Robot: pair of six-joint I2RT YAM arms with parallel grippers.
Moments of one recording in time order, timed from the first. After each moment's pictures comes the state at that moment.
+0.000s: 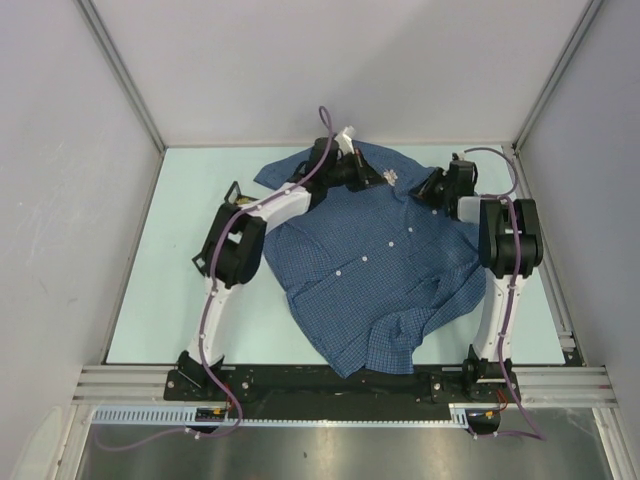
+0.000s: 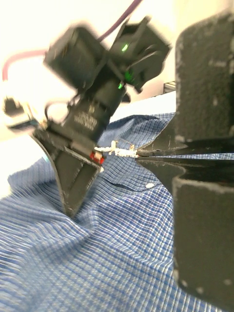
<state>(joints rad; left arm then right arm) -0.56 2.33 1.86 0.14 0.50 -0.86 0.01 2.19 1.34 0.28 -0.31 0.67</state>
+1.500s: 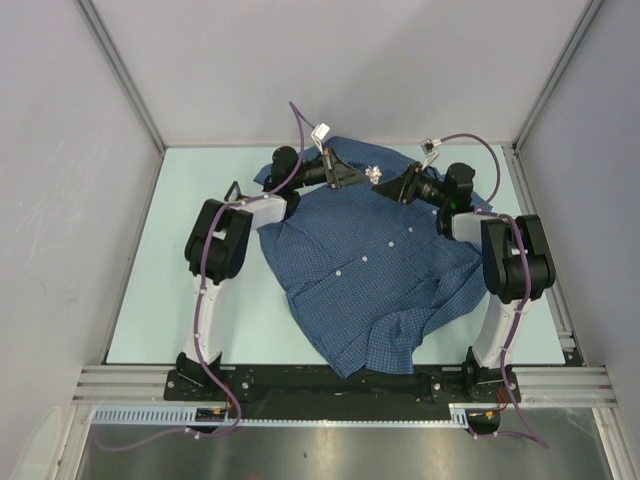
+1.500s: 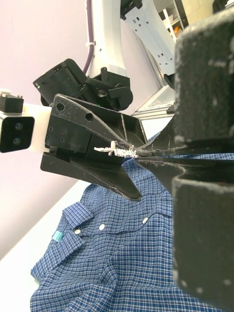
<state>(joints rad) -0.41 2.25 1.55 0.91 0.96 -1.01 0.12 1.92 1.05 0.88 -0.93 0.69</state>
